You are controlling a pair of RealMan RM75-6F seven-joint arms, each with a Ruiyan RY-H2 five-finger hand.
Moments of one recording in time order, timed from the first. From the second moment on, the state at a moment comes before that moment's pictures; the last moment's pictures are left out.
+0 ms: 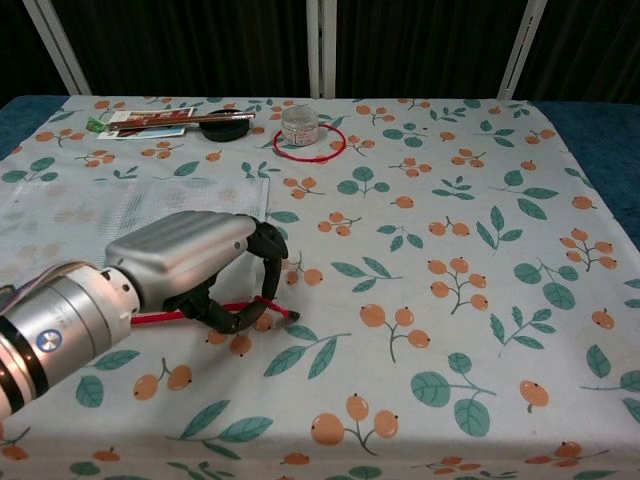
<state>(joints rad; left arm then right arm) -0.60 -1.80 -0.03 -1.67 1.17 1.18 0.57 0.12 -1.14 0.06 -1.55 -1.62 1.55 0.05</state>
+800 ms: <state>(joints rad) -0.39 -1.88 -0.11 -1.52 1.60 1.70 0.46 0.44 -1.03 0.17 -1.81 -1.71 1.22 -0.01</state>
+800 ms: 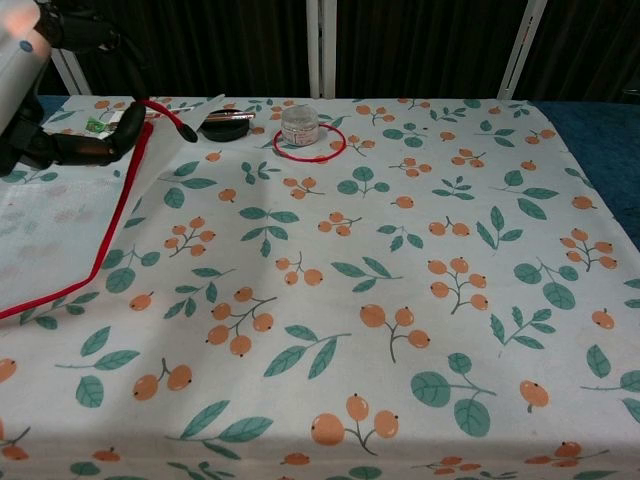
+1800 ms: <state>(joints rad) -0.34 -1.91 -0.18 -1.45 1.72 1.79 0.57 1.08 -1.48 0.35 -1.56 -1.34 0.68 -0.09</state>
